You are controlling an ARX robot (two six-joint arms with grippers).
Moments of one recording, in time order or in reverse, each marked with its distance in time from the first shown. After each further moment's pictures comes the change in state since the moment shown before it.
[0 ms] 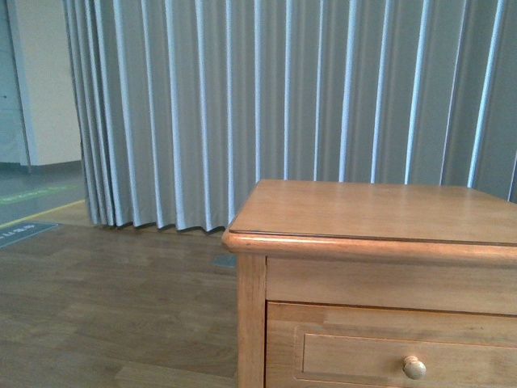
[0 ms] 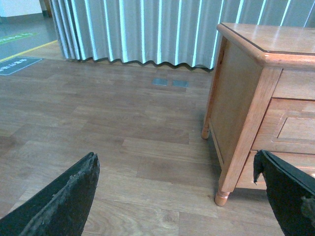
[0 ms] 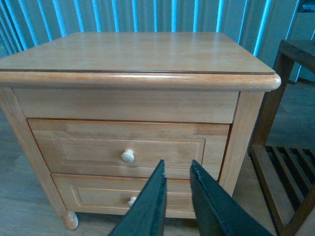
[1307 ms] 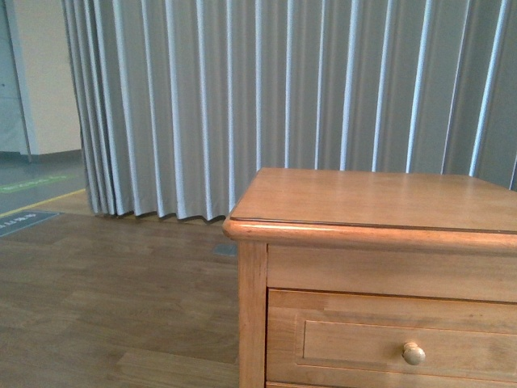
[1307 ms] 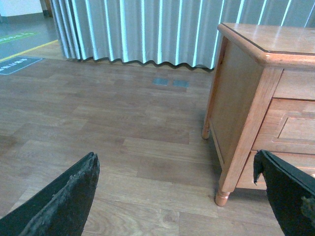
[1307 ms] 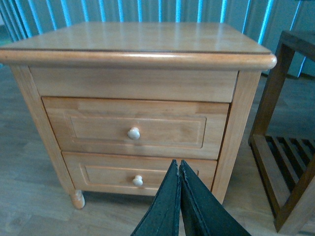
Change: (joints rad) left arm 0.000 0.000 0.000 0.000 -0.001 0.000; right arm 0.001 -0.598 -0.070 -0.544 -0.001 -0.003
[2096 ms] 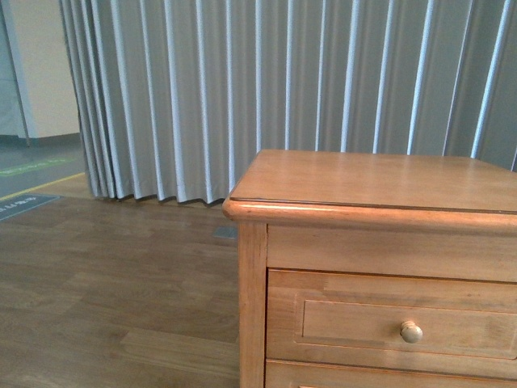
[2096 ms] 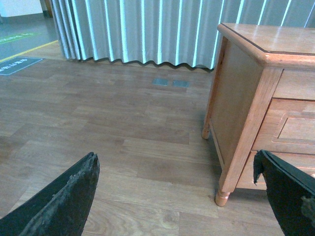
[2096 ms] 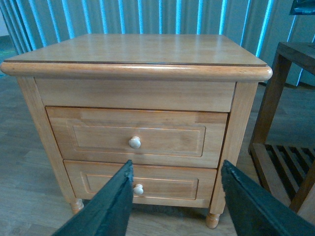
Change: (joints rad) left arm 0.000 0.000 0.000 0.000 0.001 0.000; right arm 0.000 -0.043 0.000 -0.015 0.000 -0.001
